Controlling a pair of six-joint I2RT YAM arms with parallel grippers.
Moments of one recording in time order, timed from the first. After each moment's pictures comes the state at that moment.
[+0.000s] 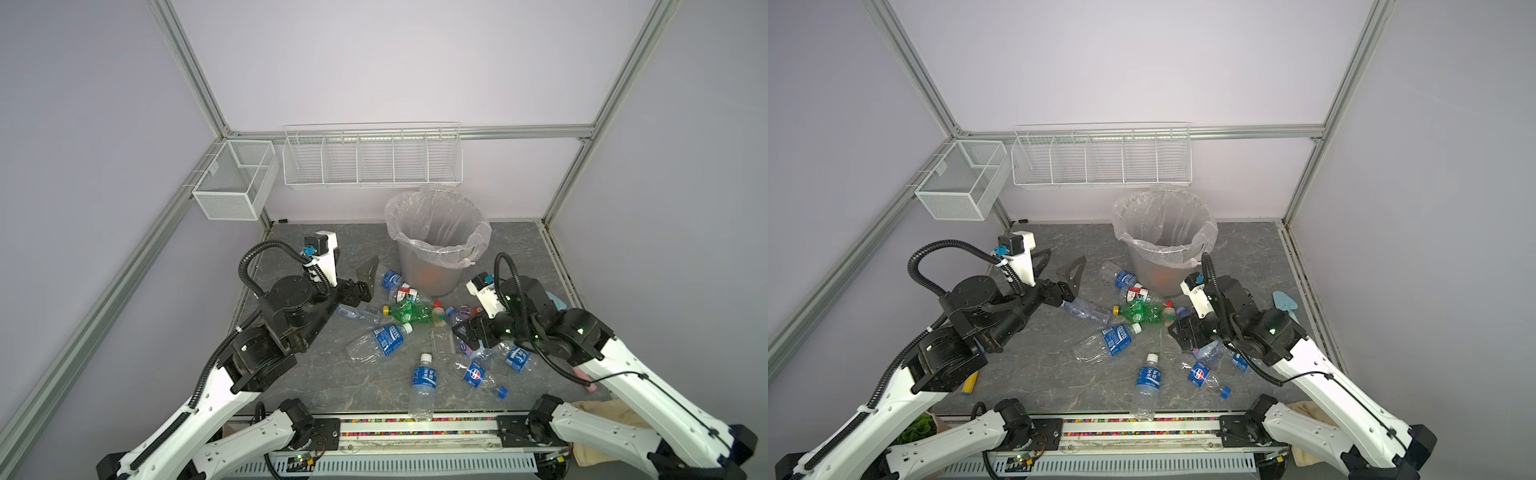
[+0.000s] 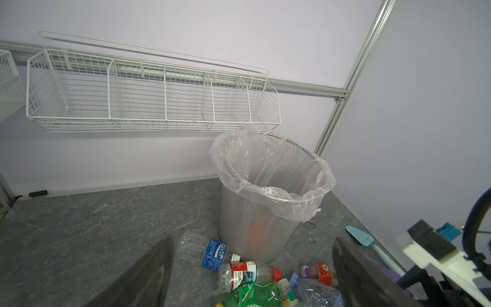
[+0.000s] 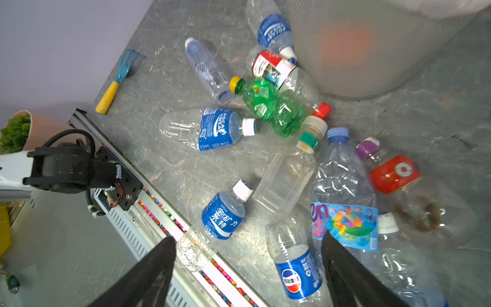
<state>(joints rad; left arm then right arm) -0.86 0.82 1.14 -0.39 -0.37 -0.26 0.77 0.97 1.06 -0.94 -0.15 0.34</state>
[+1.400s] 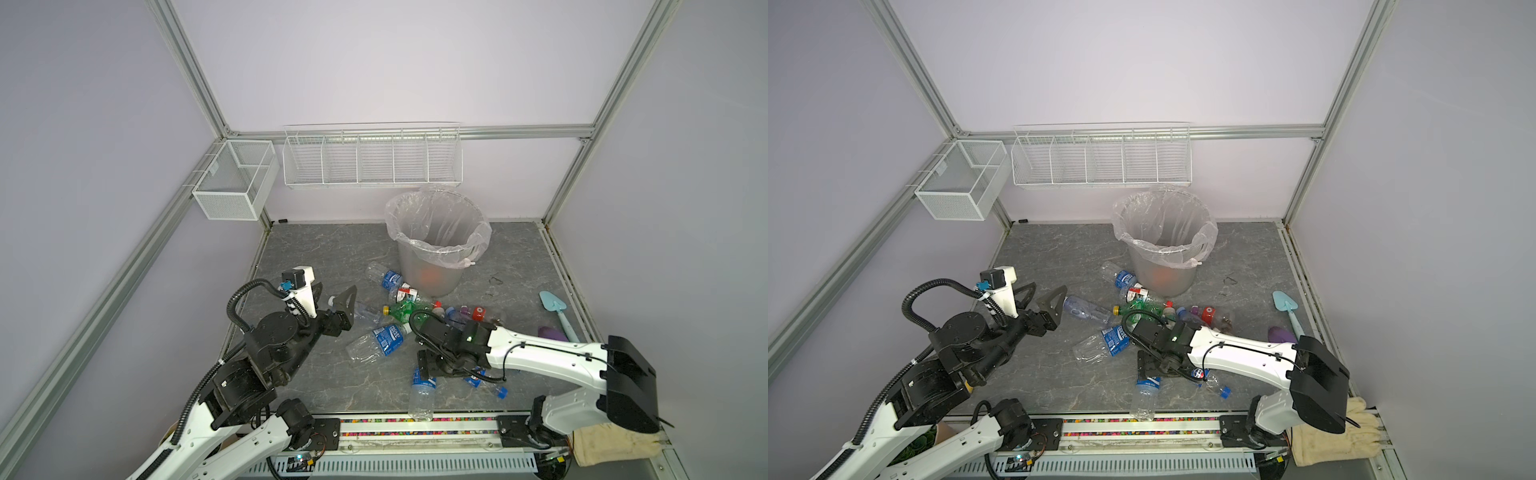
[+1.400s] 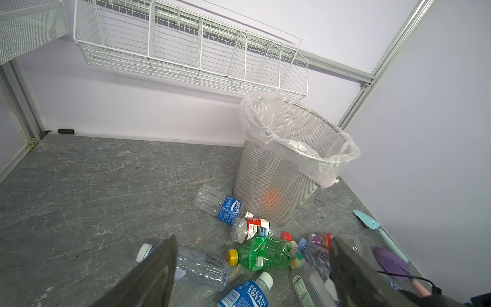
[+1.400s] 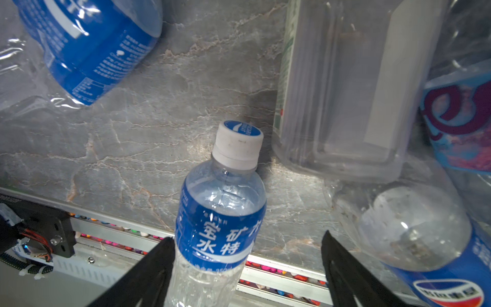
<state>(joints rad) -0.86 0.58 0.93 -0.52 -0.42 -0.40 1.14 1.45 0.99 -0.86 0.02 1.03</state>
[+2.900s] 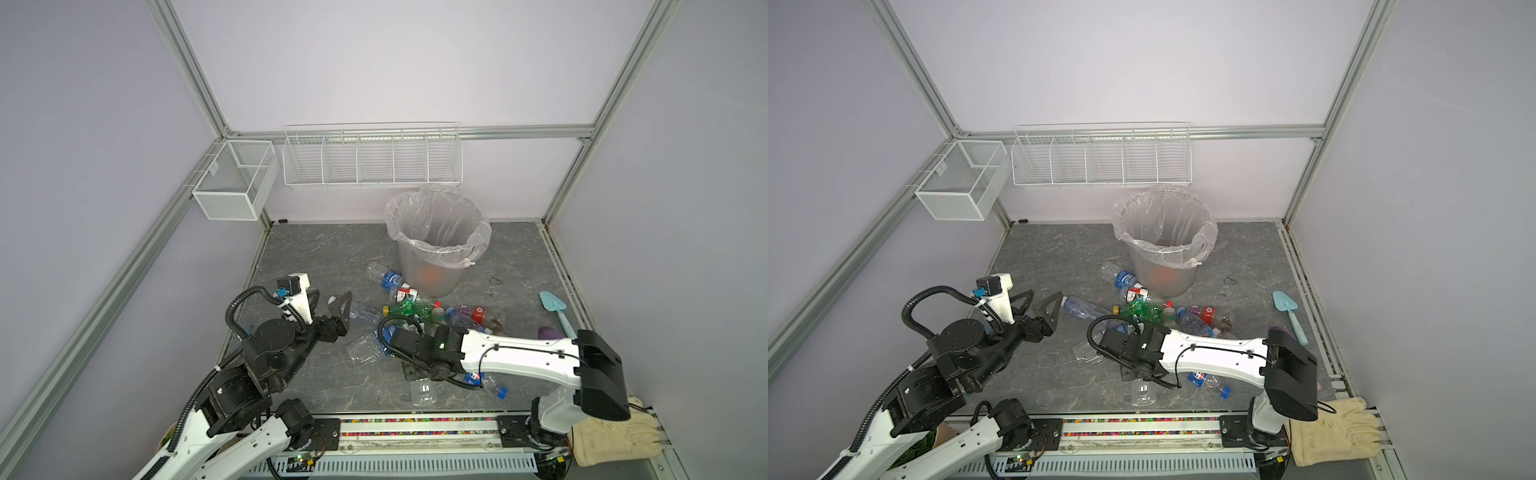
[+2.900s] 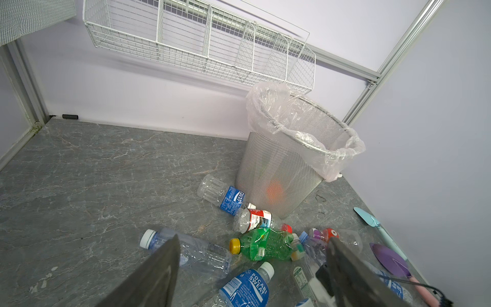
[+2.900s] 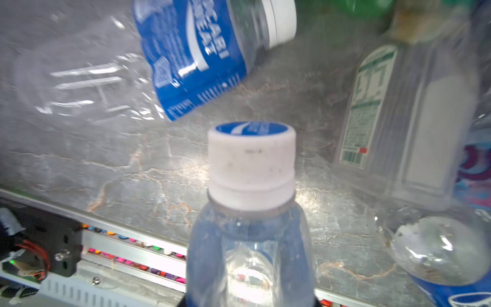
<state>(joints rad) -0.86 0.53 0.89 -0.56 -0.42 -0.45 1.28 1.59 1.25 -0.93 0.23 0.99</state>
